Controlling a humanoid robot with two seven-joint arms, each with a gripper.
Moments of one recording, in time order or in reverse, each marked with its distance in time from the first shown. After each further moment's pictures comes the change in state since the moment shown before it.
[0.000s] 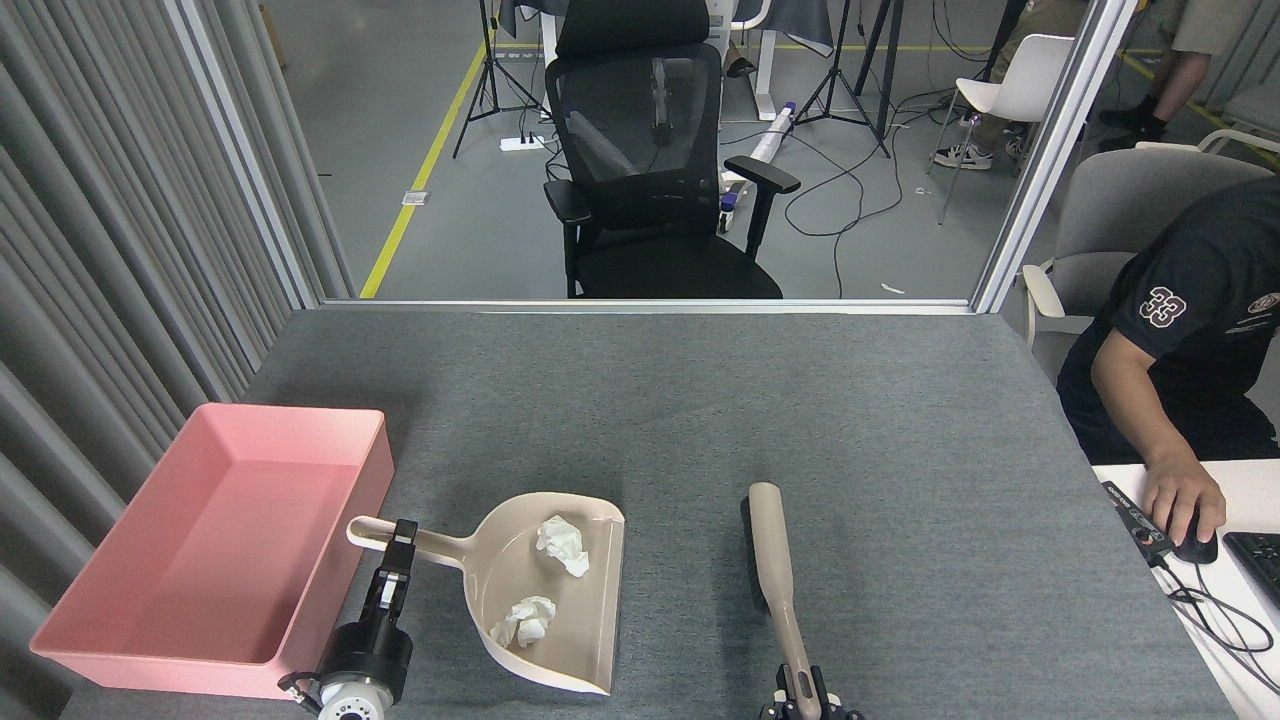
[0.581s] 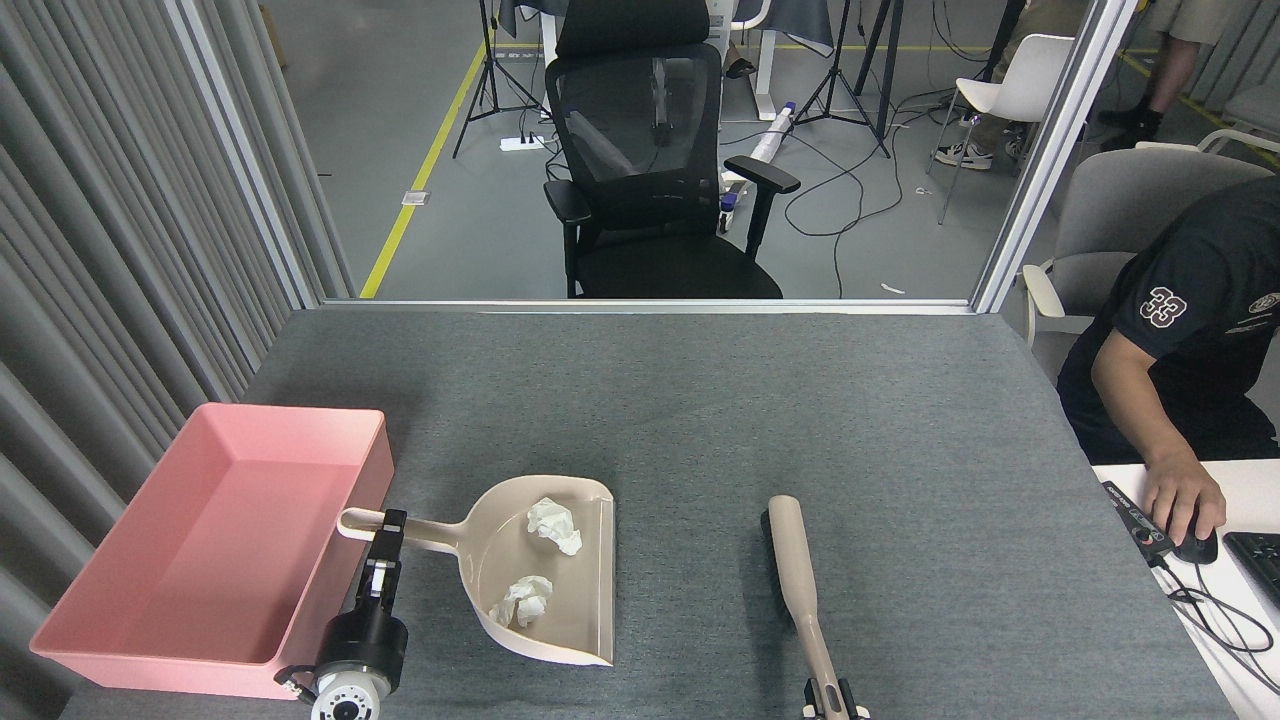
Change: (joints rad) left arm -0.006 -0.002 -0.004 -0.023 0.080 0.038 0.003; right arm 0.019 -0.046 -0.039 0.007 0.000 -0.054 -0.005
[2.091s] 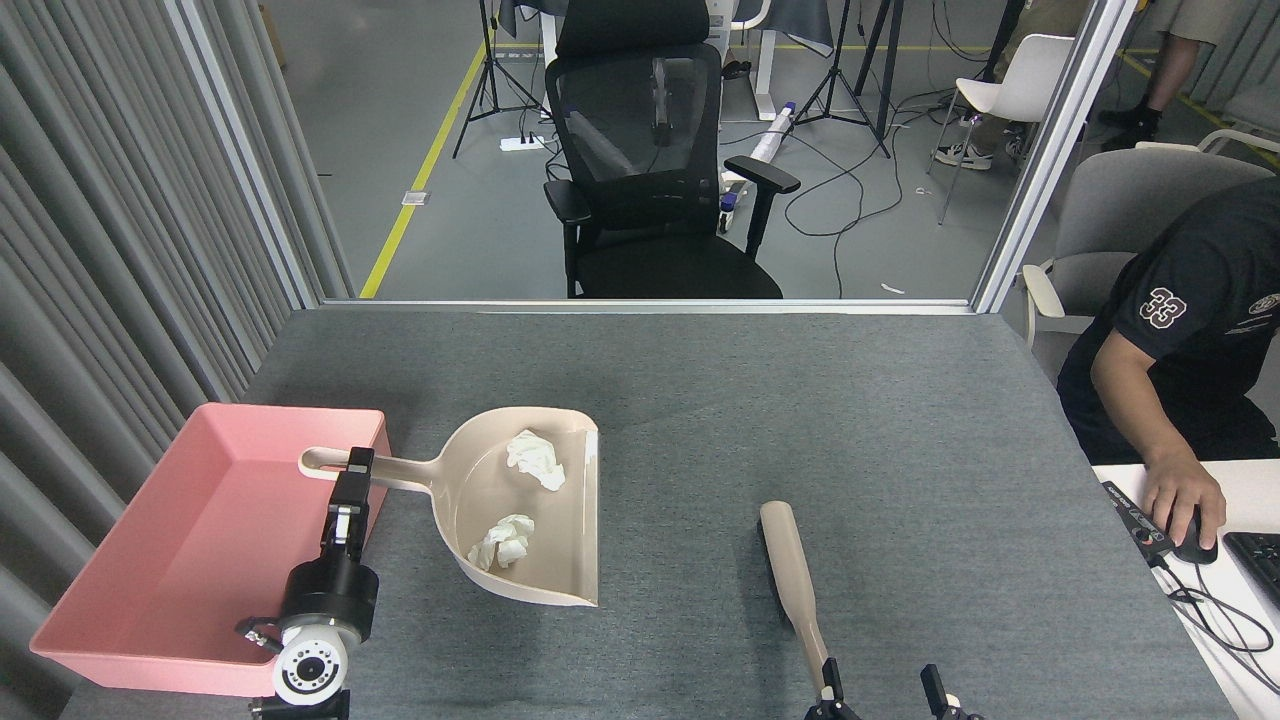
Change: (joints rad) left arm 0.011 0.018 -0.027 -0.272 0.070 0.142 -0.041; right arm -0.004 0.013 -0.124 -0.053 0.000 -0.076 -0.065
